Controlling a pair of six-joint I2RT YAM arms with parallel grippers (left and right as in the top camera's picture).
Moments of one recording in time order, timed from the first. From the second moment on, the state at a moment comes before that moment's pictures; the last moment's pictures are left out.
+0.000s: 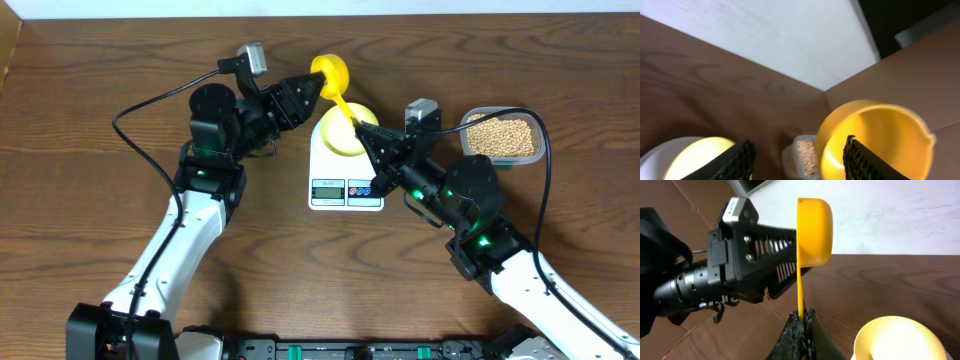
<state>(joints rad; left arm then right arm) -0.20 1.43 0.90 0.35 0.57 -0.82 0.57 1.19 0.67 0.46 -0.23 0.44</state>
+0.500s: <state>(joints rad) -0.20 1.43 0.90 0.33 0.57 -0.71 0.57 1.19 0.67 0.41 -0.23 0.44</state>
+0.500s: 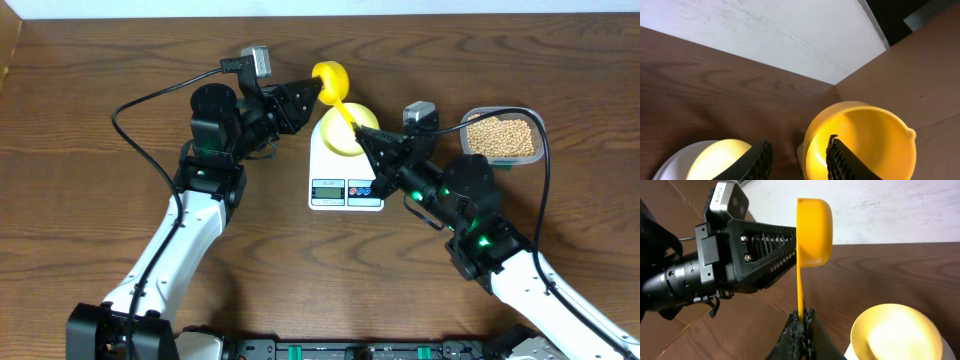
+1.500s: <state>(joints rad) -0.20 1.43 0.90 0.32 0.57 -0.71 0.59 1.19 0.67 0.44 -0.27 0.51</state>
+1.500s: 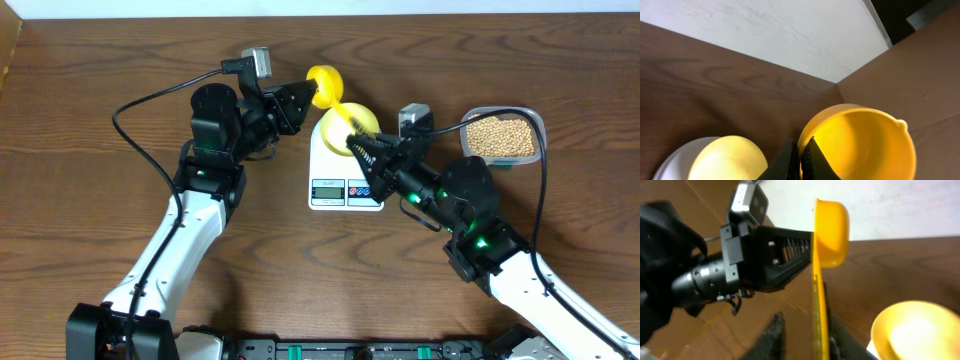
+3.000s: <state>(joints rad) -0.20 1.43 0.90 0.33 0.57 -0.97 0.57 1.35 1.22 -0.33 -0.33 0.46</state>
